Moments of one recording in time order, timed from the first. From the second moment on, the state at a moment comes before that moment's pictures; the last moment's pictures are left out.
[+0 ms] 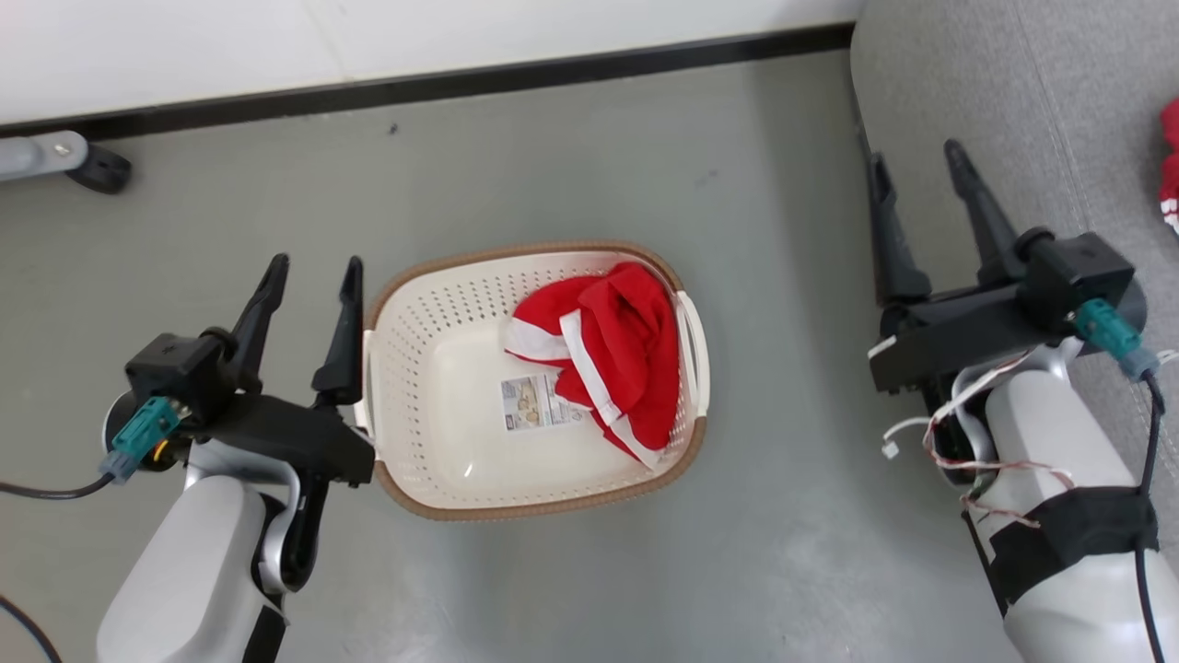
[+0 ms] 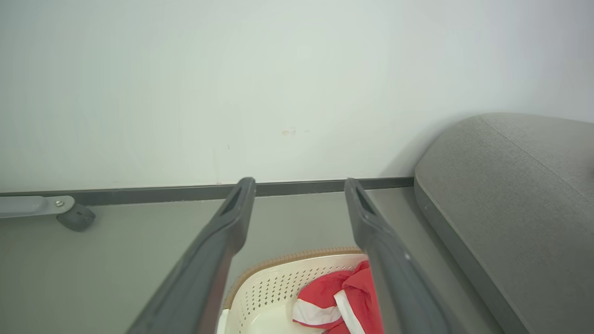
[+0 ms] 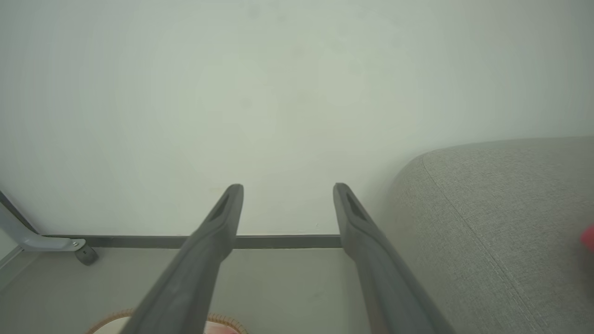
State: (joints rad) left arm -0.51 0.28 -0.39 0.43 -0.63 -0.02 -0.24; right arm -0.59 -0.08 0.14 0.43 0.17 0.07 -0.25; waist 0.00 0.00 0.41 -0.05
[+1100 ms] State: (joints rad) left arm -0.12 0.28 -0.20 0.41 -0.59 0.10 -0.25; right arm -0.20 -0.06 0.17 0.39 0.24 0.06 -0.25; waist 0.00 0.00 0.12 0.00
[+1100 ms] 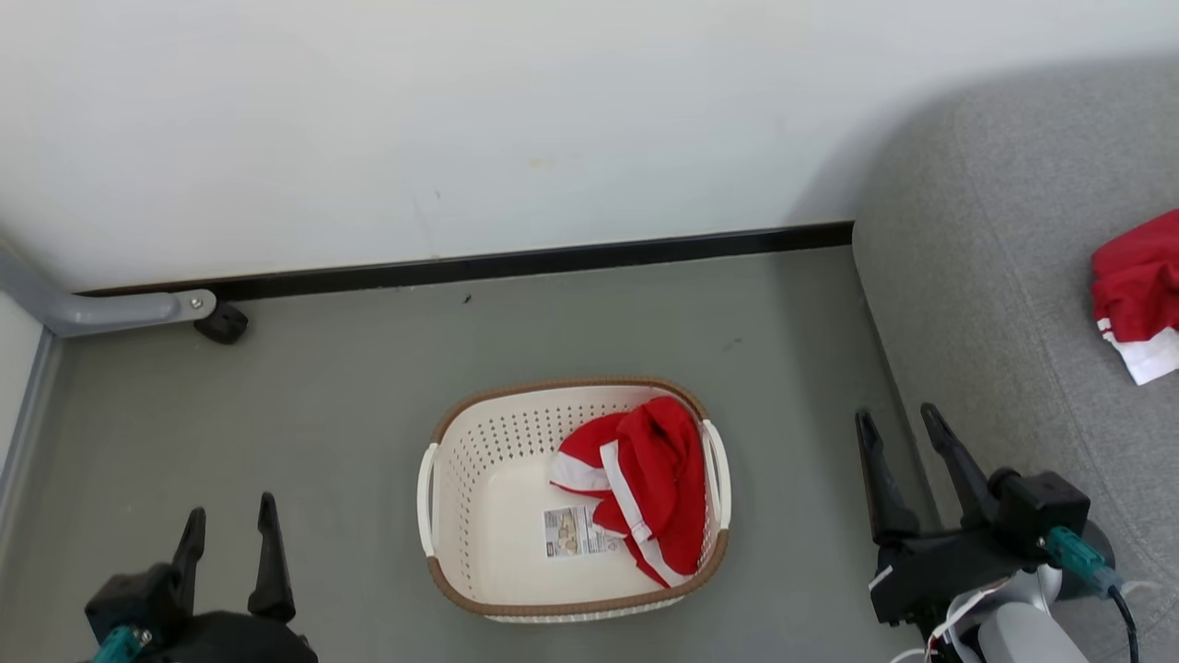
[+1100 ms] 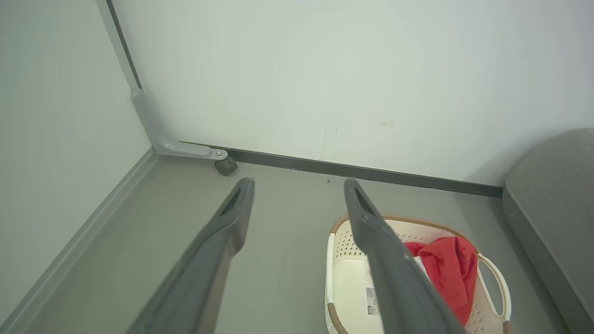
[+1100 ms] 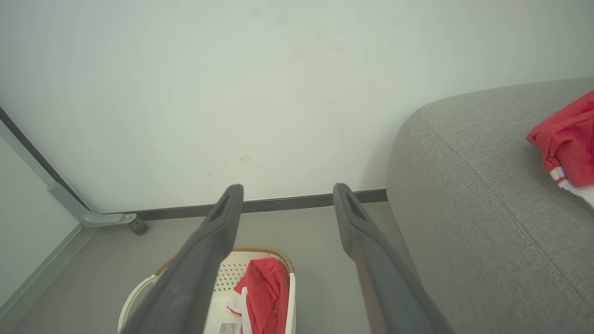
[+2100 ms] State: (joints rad) left arm 0.11 0.19 -0.08 0.22 -0.46 0.12 -0.25; right arm -0.05 -0.05 0.20 0.27 0.24 0.02 -0.25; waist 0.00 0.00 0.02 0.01
